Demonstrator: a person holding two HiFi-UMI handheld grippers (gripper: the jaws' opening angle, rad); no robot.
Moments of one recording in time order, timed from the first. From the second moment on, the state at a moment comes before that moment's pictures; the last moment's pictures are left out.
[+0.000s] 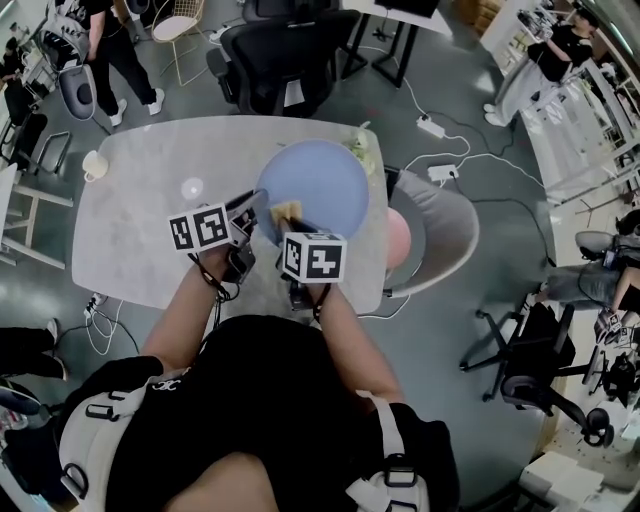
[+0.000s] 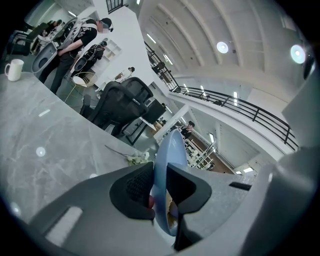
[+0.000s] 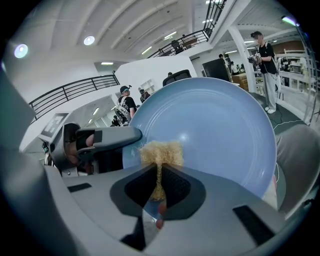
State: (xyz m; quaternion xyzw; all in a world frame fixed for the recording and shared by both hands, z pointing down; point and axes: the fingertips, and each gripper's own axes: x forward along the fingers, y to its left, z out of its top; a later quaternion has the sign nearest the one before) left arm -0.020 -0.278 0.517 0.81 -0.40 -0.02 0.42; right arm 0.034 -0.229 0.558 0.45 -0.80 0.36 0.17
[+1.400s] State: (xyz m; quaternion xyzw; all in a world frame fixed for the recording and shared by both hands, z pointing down) left arm 0.007 -0.257 0.530 0.85 -0.35 0.09 0.38; right arm 0.109 -0.273 0.534 0.53 -0.77 0.31 0.18
